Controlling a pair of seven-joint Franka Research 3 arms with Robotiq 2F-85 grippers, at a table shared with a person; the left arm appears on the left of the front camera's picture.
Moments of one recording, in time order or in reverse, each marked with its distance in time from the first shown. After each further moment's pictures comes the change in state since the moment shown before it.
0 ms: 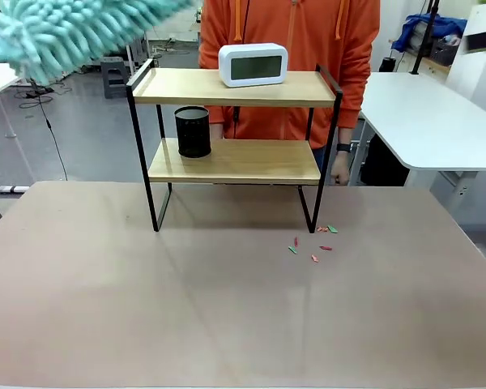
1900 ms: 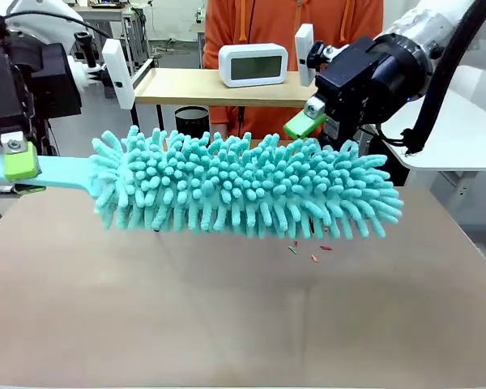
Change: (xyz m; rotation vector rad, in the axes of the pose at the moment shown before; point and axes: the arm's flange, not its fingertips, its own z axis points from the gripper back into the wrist) left arm 0.084 0.070 -0.132 -0.188 0.735 0.091; right arm -0.039 -0.001 -0.210 0.314 0.806 -0.183
